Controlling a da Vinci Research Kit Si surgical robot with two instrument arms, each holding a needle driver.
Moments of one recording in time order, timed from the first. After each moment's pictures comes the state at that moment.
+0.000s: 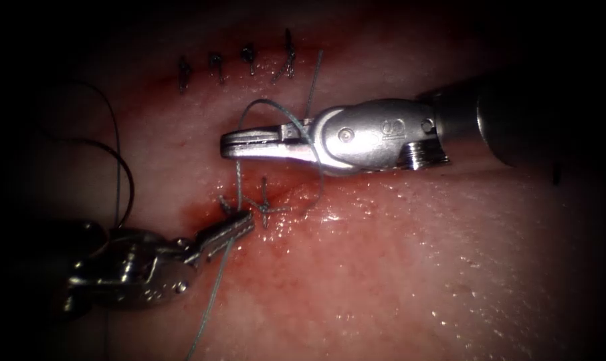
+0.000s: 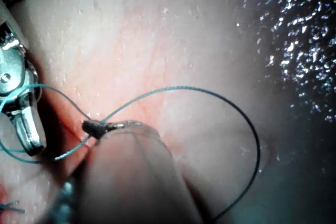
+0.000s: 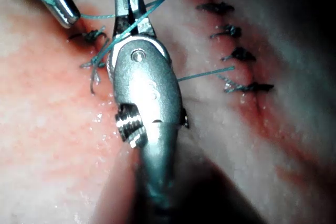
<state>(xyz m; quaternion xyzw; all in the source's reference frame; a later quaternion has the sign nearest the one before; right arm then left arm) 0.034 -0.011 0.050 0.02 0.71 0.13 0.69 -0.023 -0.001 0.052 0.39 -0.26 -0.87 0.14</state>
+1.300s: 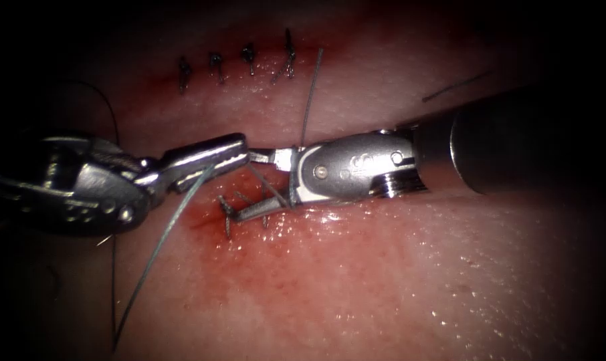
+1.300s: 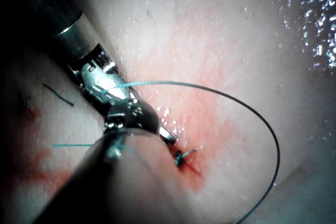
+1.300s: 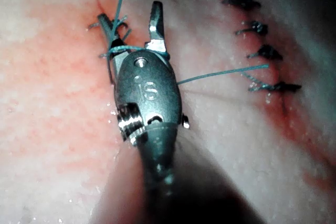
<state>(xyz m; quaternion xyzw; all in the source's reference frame) 0.033 -0.016 0.056 0.09 0.58 0.06 0.81 -0.021 0.008 0.044 0.53 -0.23 -0.81 0.11</state>
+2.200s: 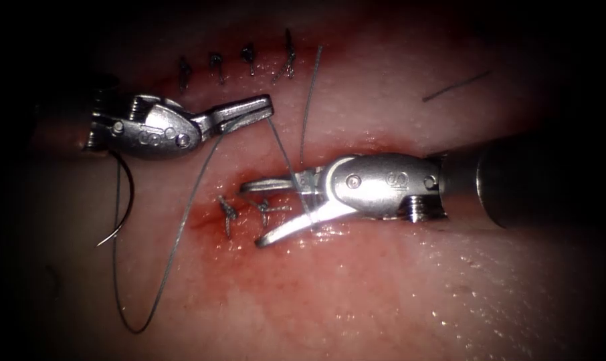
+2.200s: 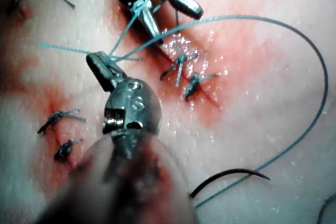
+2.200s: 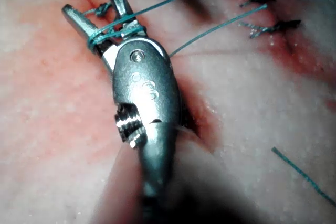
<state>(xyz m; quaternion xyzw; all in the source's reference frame) 0.031 -0.015 0.054 0.16 0.71 0.08 0.67 -0.022 0.010 0.061 0.61 -0.14 -0.78 0.05</state>
